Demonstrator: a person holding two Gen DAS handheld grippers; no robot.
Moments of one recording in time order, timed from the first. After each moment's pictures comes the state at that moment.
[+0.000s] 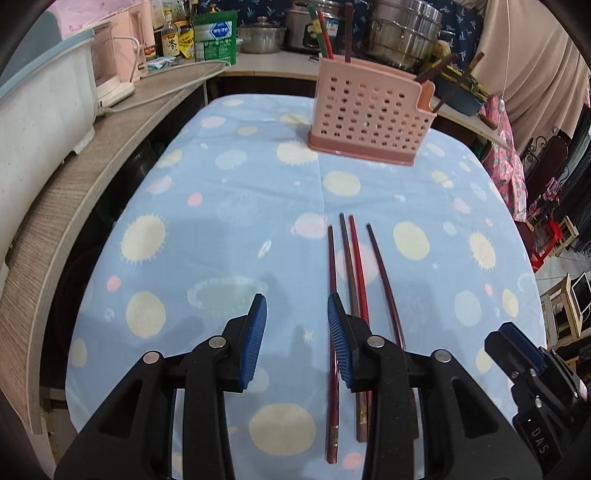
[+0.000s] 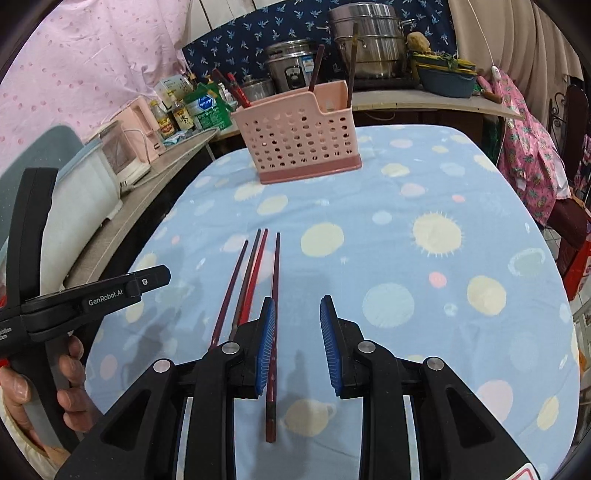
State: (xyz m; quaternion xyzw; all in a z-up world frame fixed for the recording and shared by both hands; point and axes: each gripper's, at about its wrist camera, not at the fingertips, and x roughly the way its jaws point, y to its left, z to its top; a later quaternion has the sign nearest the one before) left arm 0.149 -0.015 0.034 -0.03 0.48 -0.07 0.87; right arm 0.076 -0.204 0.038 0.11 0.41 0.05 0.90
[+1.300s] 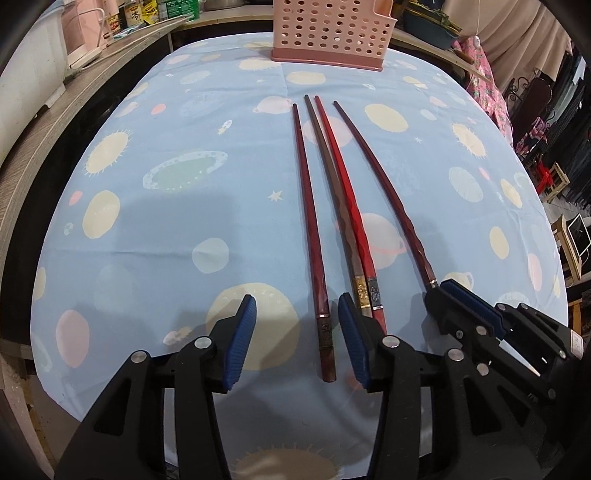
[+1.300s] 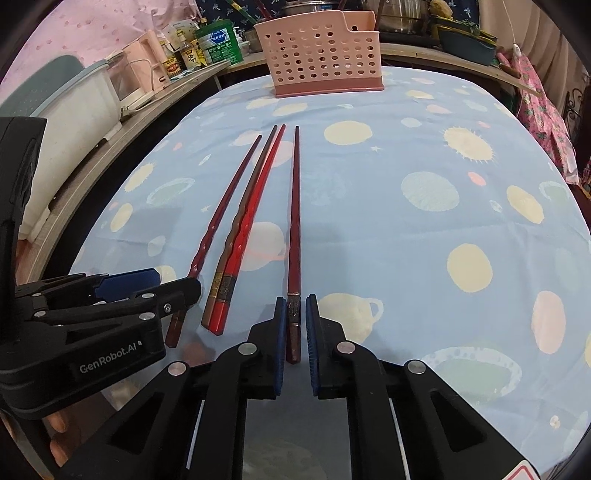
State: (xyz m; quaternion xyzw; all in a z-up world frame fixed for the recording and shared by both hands) left arm 0.087 -0.034 -0.026 0.02 0.54 -0.12 0.83; right arm 0.043 -0.166 -0.026 0.07 0.48 0.06 0.87
